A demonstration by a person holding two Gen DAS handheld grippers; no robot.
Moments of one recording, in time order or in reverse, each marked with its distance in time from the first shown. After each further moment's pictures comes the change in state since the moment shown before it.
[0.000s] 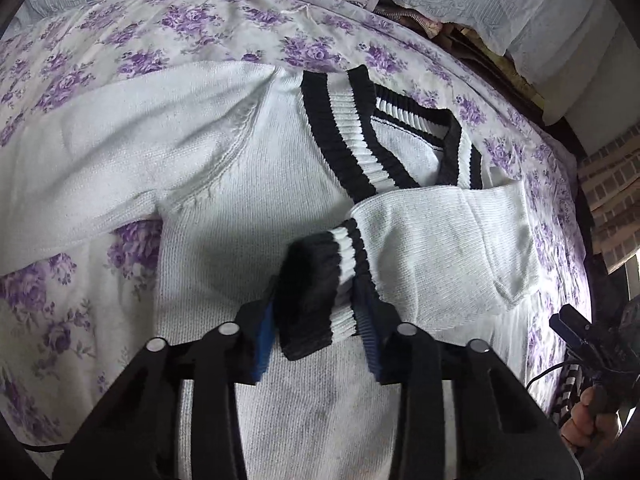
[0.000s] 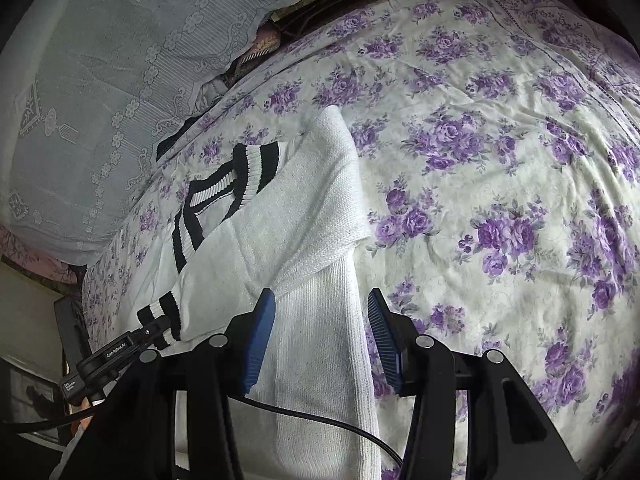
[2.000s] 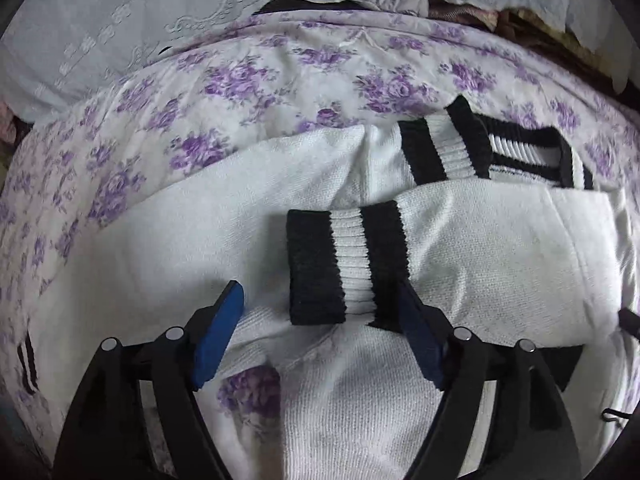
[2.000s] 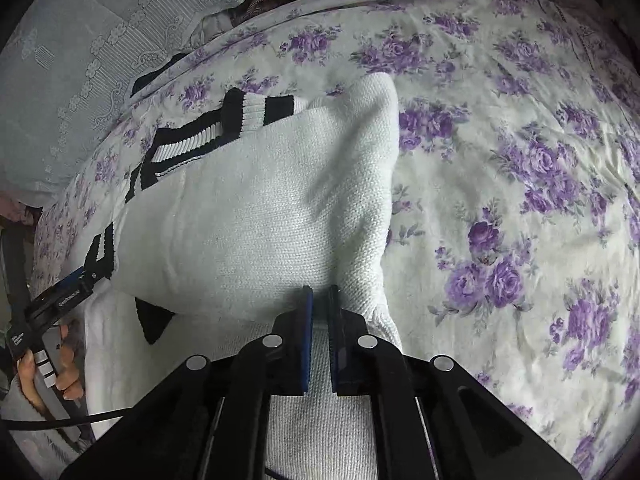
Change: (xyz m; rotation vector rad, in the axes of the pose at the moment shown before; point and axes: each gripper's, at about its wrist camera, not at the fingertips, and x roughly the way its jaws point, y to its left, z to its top) left arm 0.016 0.021 0.055 0.103 -0.070 0.376; right arm 0.083 0.041 0.031 -0.174 0.108 -0.168
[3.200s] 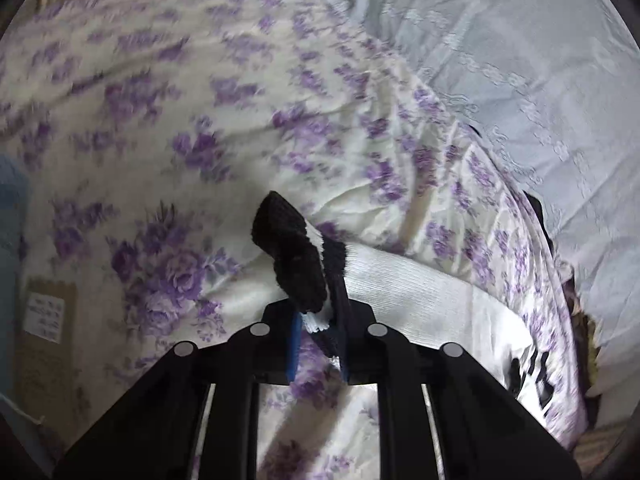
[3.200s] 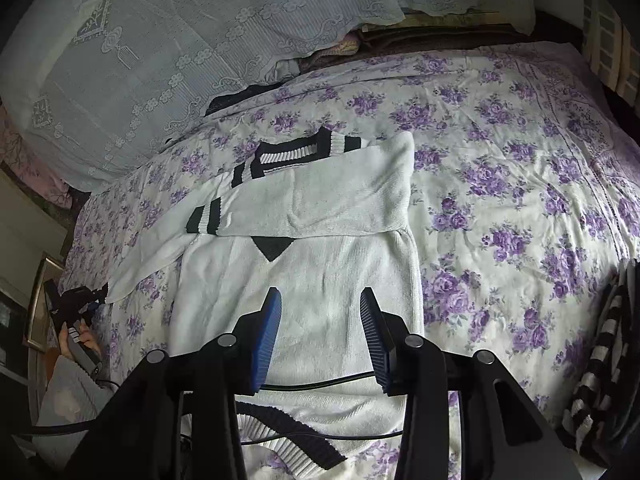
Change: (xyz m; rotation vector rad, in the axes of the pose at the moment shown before) left arm -0.074 0.306 -0.112 -0.865 -0.161 -0.015; right arm -0.153 0.043 -0.083 -0.097 -0.111 0.083
